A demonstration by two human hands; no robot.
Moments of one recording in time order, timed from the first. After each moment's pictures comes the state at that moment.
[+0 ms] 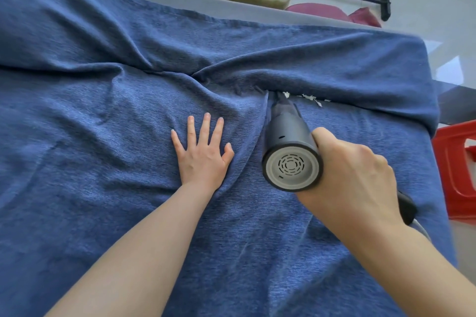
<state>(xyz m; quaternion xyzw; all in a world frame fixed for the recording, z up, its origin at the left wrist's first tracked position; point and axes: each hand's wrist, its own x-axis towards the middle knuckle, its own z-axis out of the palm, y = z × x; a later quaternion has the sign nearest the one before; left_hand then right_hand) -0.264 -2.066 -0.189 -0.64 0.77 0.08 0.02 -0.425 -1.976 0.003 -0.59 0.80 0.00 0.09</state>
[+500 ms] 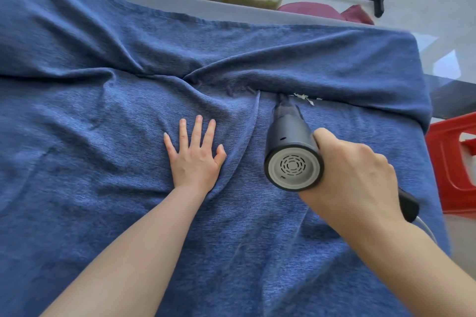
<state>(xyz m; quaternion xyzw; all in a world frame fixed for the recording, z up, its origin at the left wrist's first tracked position) -0.266 -2.065 -0.189 -0.64 0.77 0.08 0.03 -0.438 -1.973 0.012 -0.57 0.82 0.02 0.10</state>
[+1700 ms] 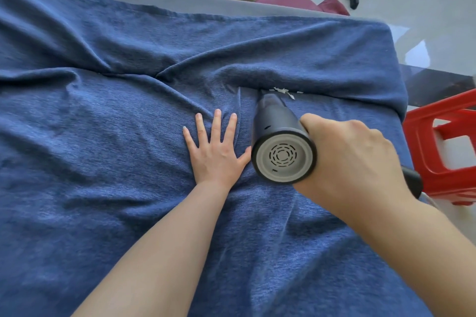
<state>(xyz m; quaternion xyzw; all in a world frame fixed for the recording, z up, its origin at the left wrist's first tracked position) -0.337 -2.058 -0.183 -0.58 0.81 0.10 0.05 -0.456 -1.980 0.020 -0.59 0.80 0.04 0.09</state>
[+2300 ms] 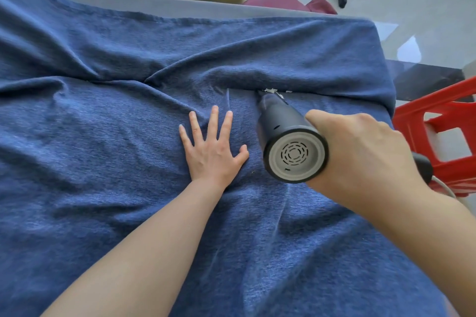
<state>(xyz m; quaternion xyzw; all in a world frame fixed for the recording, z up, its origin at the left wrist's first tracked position) -0.348 -2.059 -0.170 -0.57 0.81 0.11 0.04 -0.482 -1.970 0.024 -0.60 0.80 0.03 0.07</state>
